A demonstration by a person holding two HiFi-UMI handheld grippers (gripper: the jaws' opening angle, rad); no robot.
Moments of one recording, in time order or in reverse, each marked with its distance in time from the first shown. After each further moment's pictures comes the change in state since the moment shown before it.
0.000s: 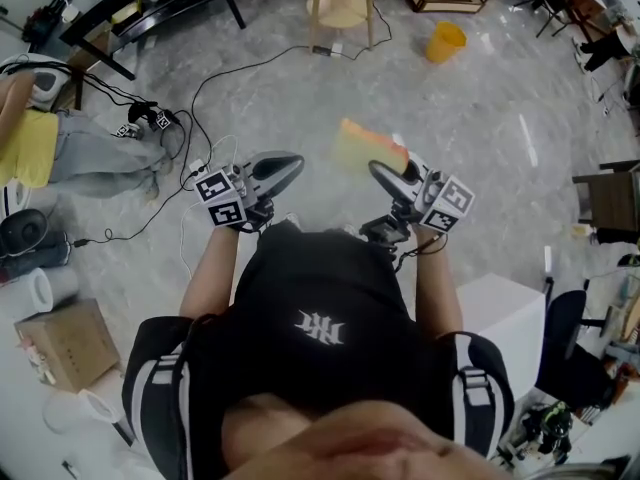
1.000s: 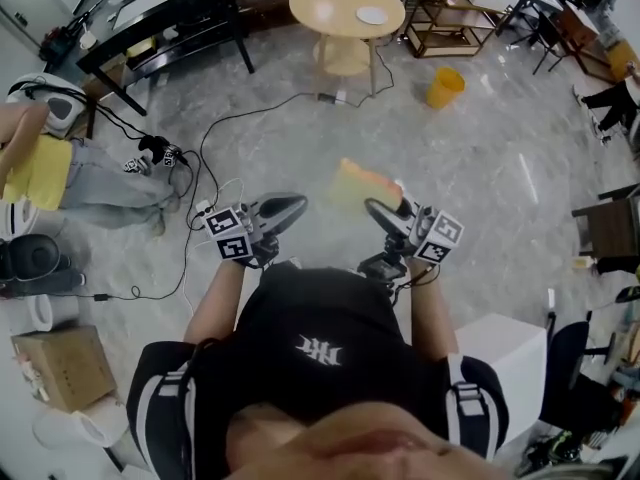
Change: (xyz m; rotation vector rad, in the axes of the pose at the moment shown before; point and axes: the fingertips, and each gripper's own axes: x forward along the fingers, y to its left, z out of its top) left arm 0.004 0.014 0.013 -0.022 -0.016 0.008; right arm 0.016 -0.013 0.015 0.055 -0.073 0.053
